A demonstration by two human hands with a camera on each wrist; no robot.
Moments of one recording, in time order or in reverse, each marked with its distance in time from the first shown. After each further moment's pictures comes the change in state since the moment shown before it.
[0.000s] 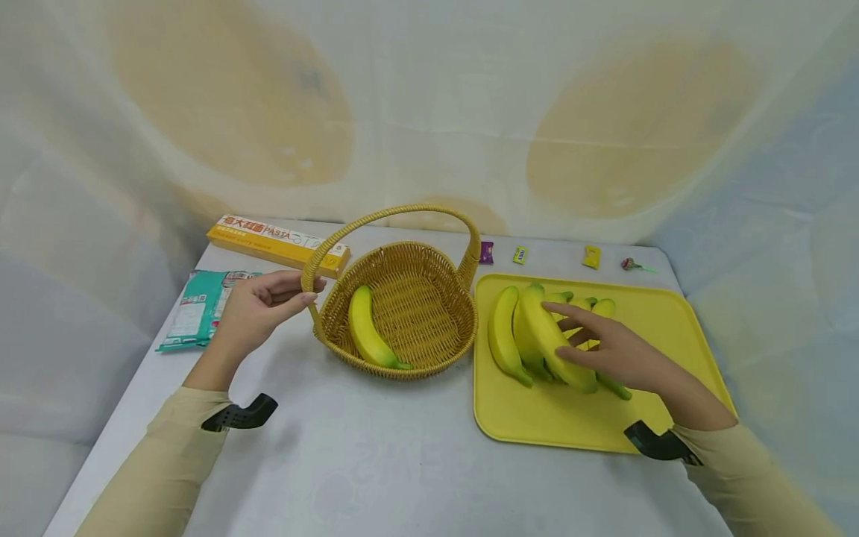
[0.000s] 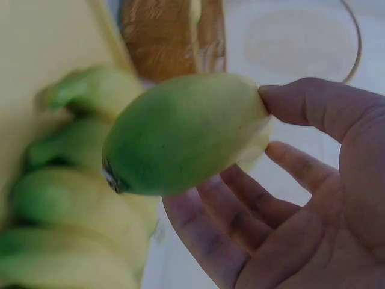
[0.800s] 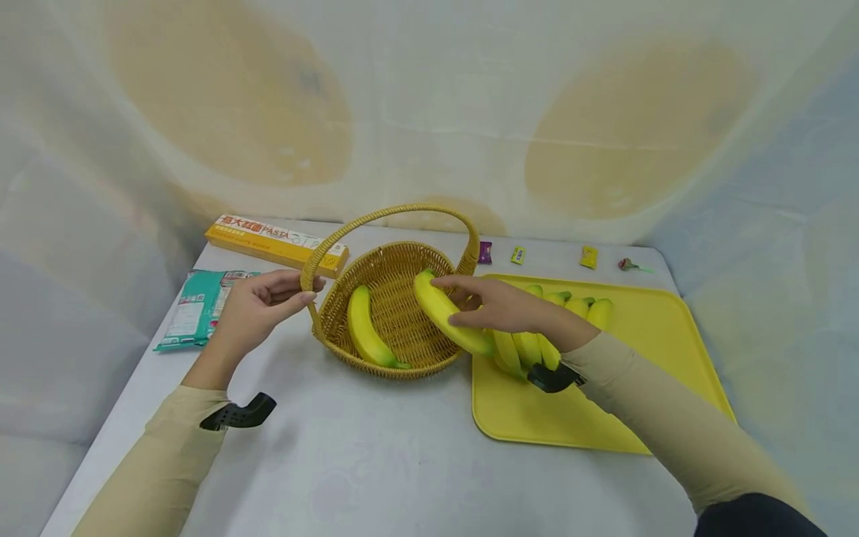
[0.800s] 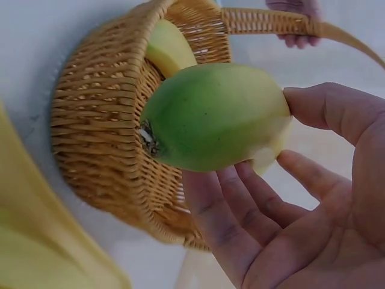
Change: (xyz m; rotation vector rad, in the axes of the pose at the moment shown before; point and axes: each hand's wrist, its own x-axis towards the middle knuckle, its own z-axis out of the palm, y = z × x) left_hand -0.001 0.001 0.000 0.018 0.003 -0.030; right_hand 0.124 -0.079 0.035 0.081 -0.256 -0.134
